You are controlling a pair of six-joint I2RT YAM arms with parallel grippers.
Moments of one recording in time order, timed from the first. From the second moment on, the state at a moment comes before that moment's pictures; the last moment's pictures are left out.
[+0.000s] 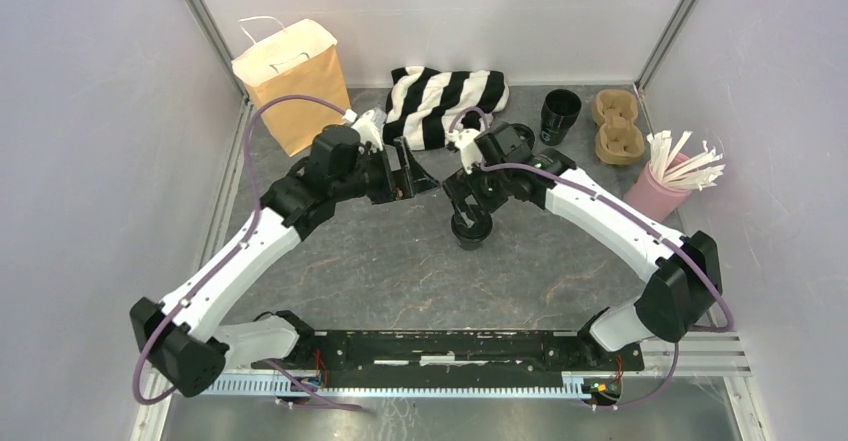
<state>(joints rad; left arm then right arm) -0.61 1.20 1.14 -0.47 0.29 -0.73 0.63 1.48 1.27 -0.72 -0.16 0.02</state>
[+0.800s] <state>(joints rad) -0.59 1.10 1.19 -0.32 0.09 -0.46 0.72 1.63 1.36 -0.84 -0.03 0.03</state>
